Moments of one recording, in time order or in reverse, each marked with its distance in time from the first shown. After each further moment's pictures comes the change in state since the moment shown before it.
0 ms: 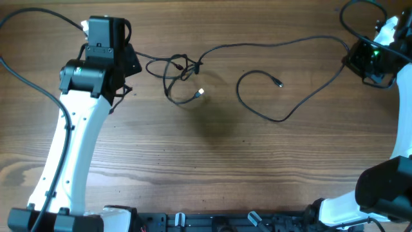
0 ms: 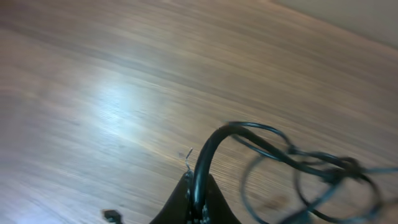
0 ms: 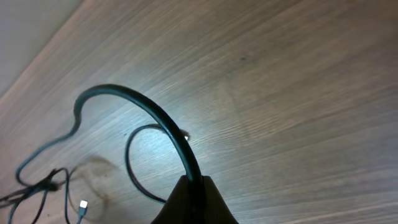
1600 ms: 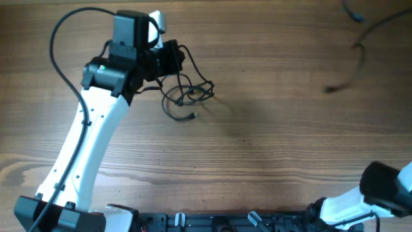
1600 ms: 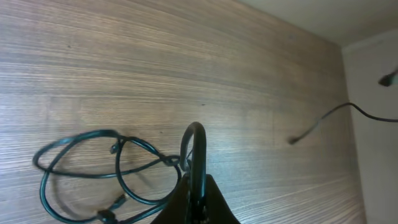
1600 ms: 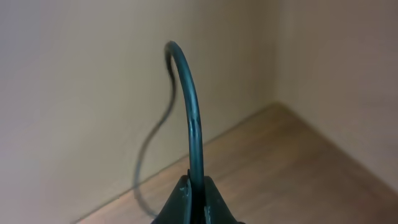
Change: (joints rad) left arm -0.142 0.028 0.000 0.159 0.619 -0.056; right arm -0.121 0.076 0.775 0.039 0.277 -0.043
